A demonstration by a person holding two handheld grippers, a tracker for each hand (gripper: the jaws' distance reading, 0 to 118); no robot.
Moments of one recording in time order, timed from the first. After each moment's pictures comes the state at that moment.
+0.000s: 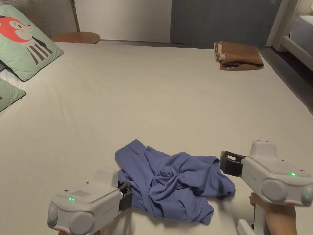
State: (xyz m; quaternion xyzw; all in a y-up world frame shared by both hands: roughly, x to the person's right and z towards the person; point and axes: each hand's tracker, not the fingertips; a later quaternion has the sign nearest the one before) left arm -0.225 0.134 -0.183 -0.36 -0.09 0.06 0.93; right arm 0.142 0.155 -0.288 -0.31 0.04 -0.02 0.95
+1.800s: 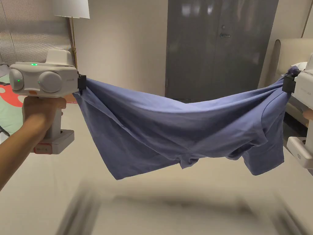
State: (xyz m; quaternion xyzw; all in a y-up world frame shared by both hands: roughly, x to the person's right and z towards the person) left arm -0.332 0.461 -0.435 -0.10 0.09 -0.01 0.99; right arm 0.211 0.454 -0.439 0.00 -0.04 0.03 1.00
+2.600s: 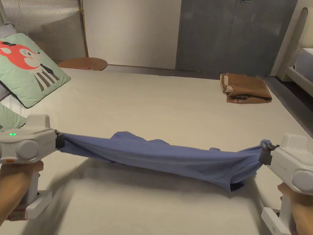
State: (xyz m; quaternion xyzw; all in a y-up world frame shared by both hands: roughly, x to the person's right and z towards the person) left arm -0.406 0.222 -0.344 -0.27 0.15 0.05 0.95; right arm 0.186 0.206 -0.399 -0.21 0.01 -0.03 0.98
